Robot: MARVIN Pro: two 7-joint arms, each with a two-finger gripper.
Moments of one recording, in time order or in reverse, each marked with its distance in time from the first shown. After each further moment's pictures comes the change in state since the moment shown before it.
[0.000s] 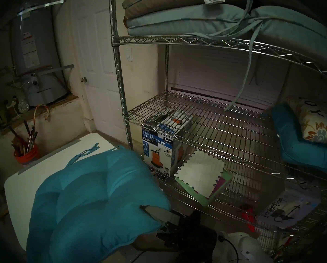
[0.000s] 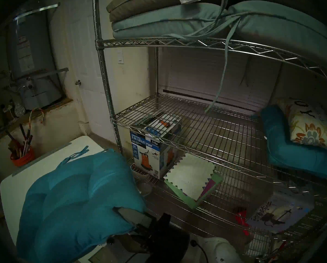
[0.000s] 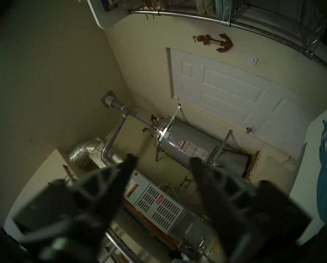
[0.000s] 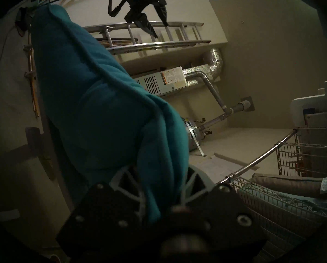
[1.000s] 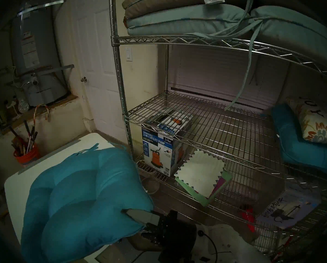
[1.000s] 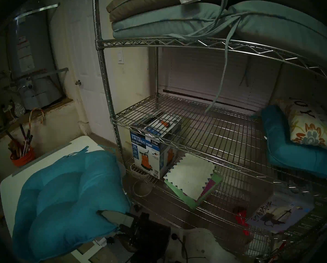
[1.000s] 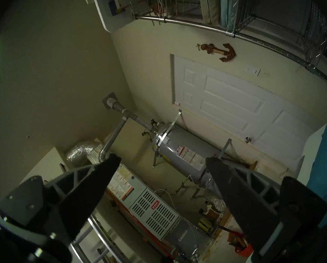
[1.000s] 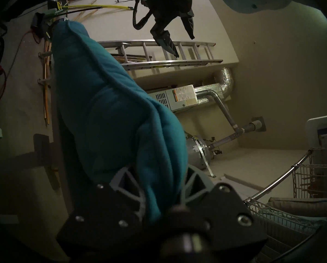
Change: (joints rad) left arm 0.000 0.000 0.026 -0.001 -0.009 -0.043 0.005; right arm 0.238 0.108 -0.208 0.132 -0.034 0.104 -0.036
